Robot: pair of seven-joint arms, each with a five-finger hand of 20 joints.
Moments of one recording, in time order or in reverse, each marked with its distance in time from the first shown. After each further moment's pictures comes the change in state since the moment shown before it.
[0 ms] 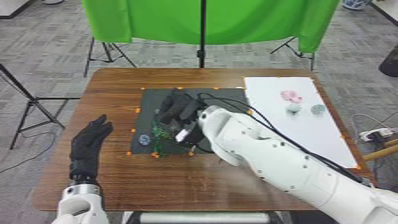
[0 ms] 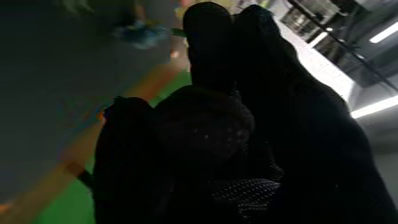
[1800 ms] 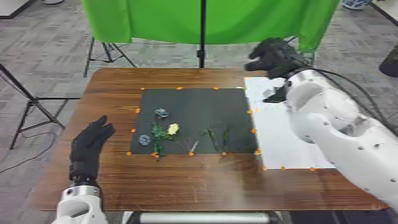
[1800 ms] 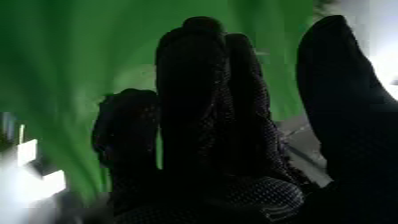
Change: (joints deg) left arm 0.8 -0.2 -0.6 -0.3 0.1 -1.0 -0.5; right arm -8.7 23.8 23.6 -12.6 -33.8 -1.5 6.3
